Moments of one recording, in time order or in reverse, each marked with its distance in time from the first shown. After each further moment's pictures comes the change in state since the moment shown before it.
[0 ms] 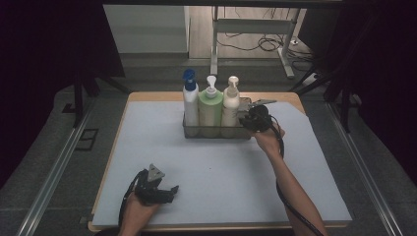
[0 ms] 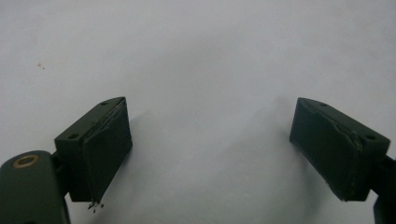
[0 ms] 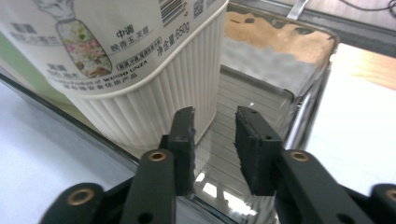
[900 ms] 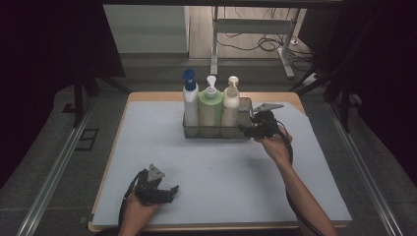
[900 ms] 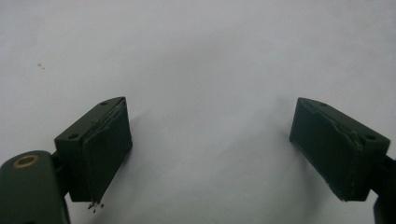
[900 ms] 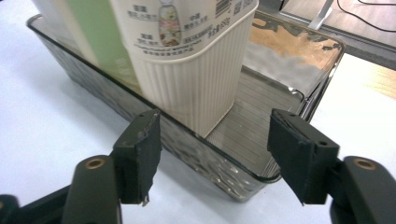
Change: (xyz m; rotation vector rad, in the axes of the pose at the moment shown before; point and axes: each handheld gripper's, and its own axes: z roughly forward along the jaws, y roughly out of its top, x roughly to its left) left arm 0.000 0.000 0.000 -0.002 -0.001 -0.002; right arm 0.005 -0.011 -0.033 -0.030 0.079 -0.079
